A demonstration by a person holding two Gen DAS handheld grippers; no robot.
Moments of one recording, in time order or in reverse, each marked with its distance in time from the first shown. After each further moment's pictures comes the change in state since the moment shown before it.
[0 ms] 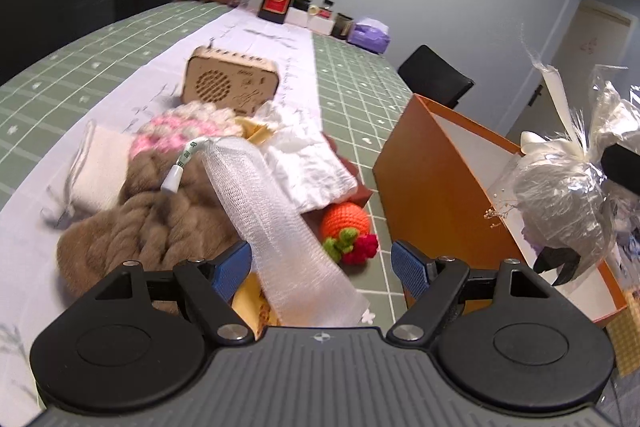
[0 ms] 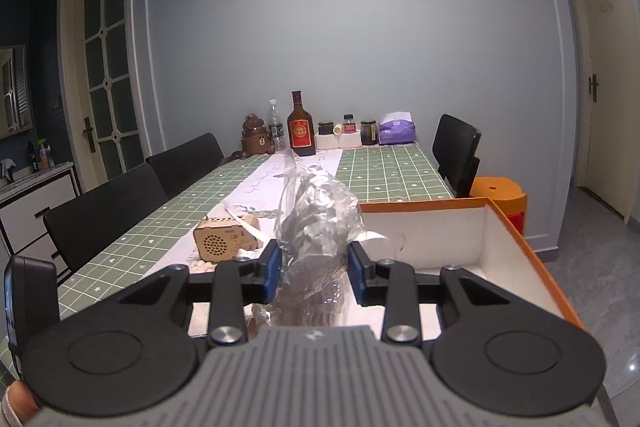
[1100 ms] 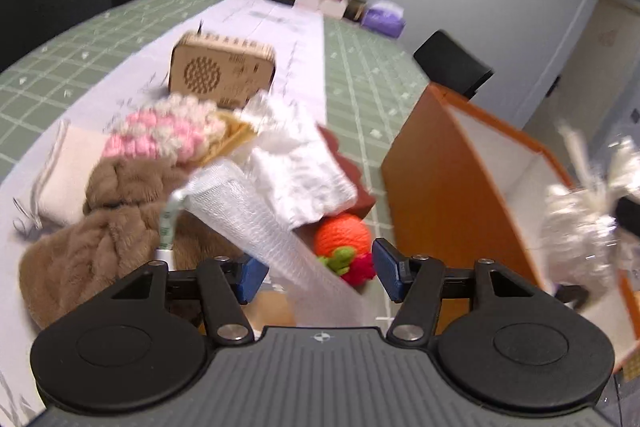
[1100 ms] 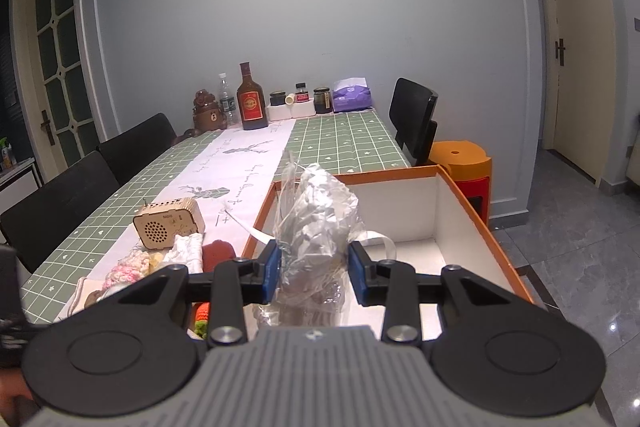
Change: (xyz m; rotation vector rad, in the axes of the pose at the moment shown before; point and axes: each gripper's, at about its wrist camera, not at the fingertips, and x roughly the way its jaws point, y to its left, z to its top) left arm 0.044 -0.014 0.013 -0.041 0.073 0.060; right arm 0.031 -0.041 0.003 0.060 0.087 -0.112
